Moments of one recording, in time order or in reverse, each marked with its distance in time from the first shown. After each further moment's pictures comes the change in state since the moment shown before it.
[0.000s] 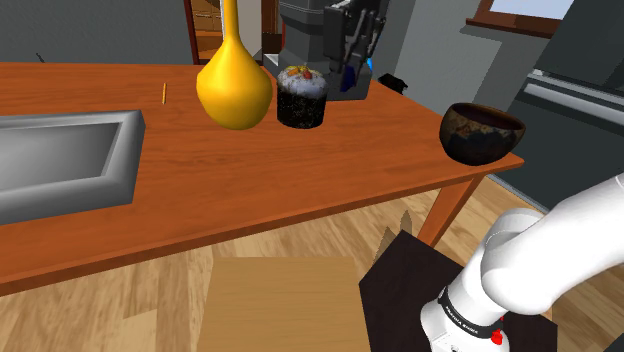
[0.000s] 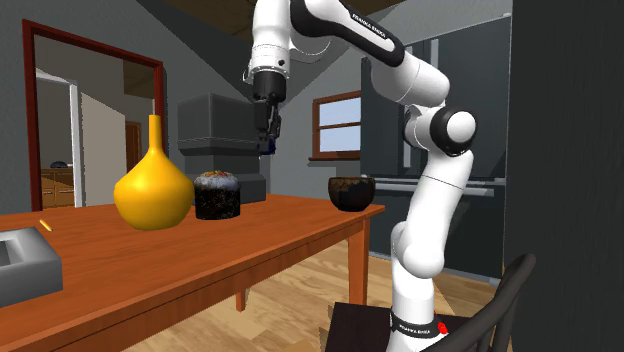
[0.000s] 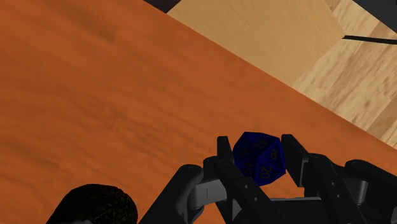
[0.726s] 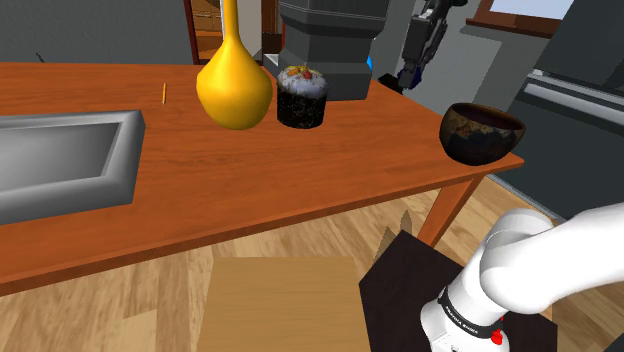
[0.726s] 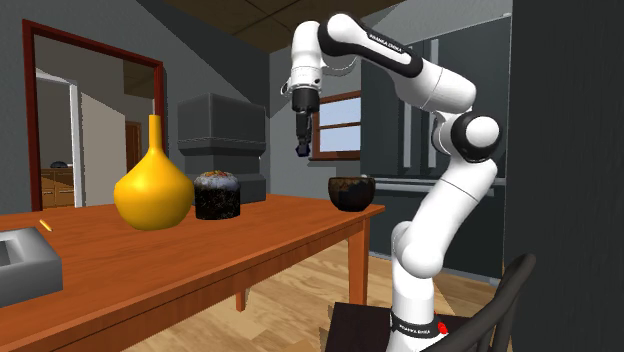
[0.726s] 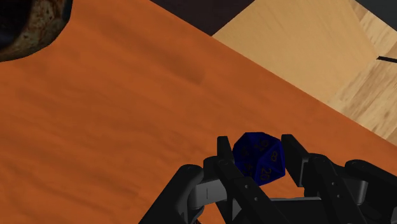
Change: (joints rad) arm -0.030 -0.234 -0.219 -0.199 -0.050 -0.066 -0.255
